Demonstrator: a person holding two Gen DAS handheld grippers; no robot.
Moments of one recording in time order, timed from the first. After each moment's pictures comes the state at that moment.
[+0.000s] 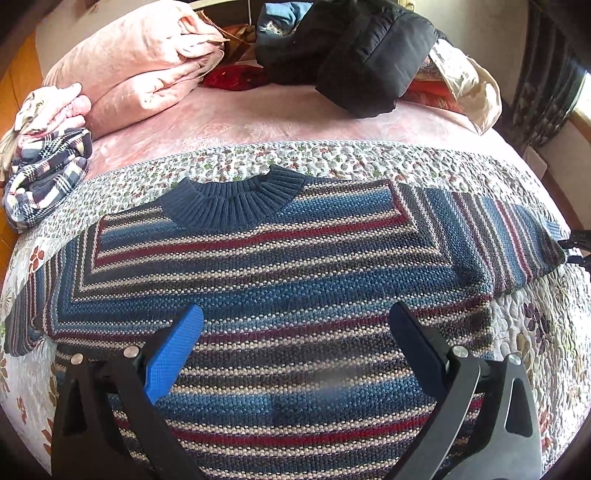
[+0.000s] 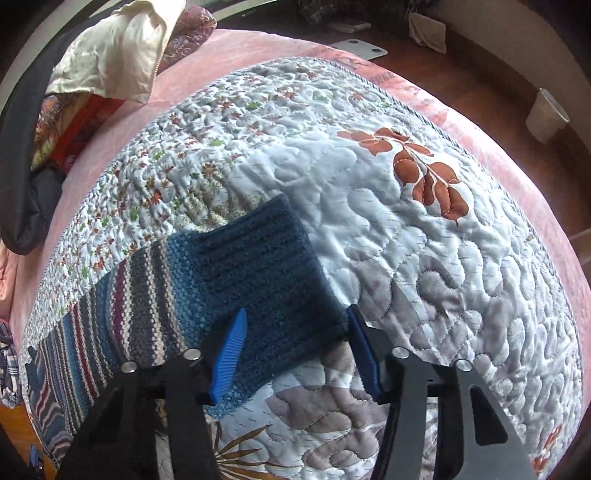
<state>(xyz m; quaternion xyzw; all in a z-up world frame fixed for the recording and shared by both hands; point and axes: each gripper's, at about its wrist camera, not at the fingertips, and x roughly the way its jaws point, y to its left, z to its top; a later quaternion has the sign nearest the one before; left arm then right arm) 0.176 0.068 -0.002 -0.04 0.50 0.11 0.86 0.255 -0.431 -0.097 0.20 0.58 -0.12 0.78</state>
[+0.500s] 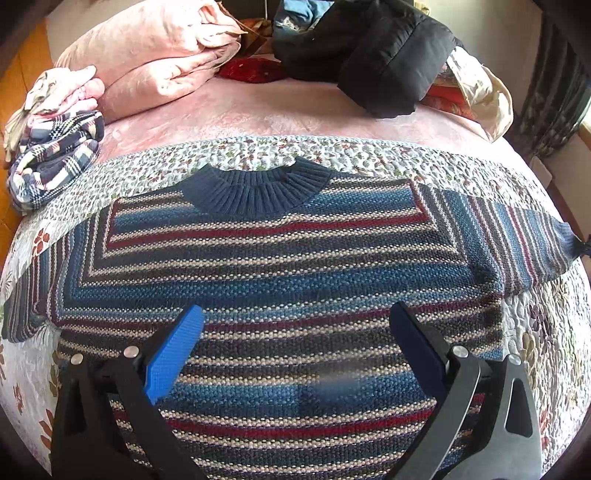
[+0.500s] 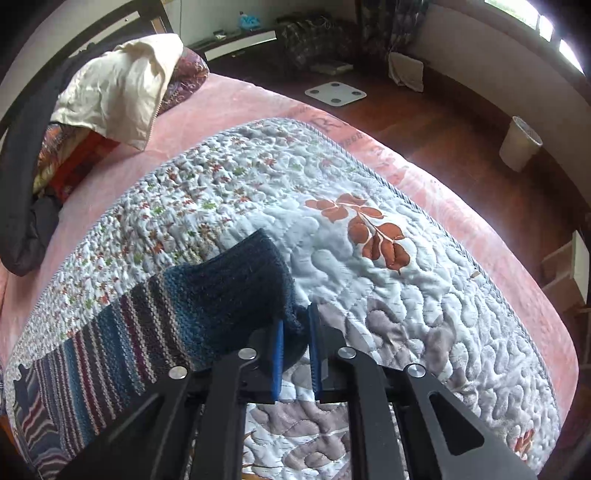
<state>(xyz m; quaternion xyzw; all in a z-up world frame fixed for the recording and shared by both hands) 0.162 0.103 -0.011 -0.07 0.51 0.13 0.85 0.246 -0.440 -0.057 0.16 0.52 -0.17 0.82</state>
